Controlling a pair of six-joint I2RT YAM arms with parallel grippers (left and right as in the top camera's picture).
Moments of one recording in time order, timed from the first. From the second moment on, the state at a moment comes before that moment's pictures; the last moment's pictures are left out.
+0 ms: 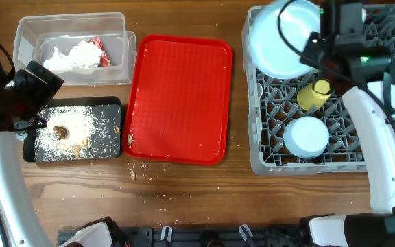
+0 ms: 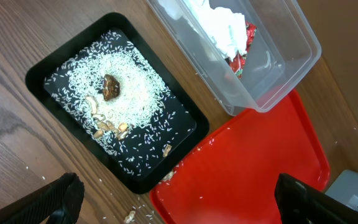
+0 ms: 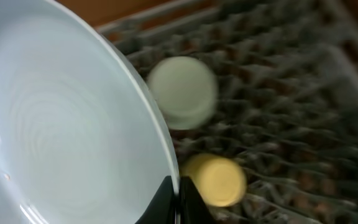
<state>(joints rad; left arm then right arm) 0.33 1.36 1.66 -1.36 0.01 -0.63 0.12 1.55 1.61 -0.99 0.39 0.40</state>
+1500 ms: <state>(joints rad) 0.33 1.36 1.66 -1.36 0.01 -0.63 0.40 0.94 1.33 -1.29 0.12 0.54</state>
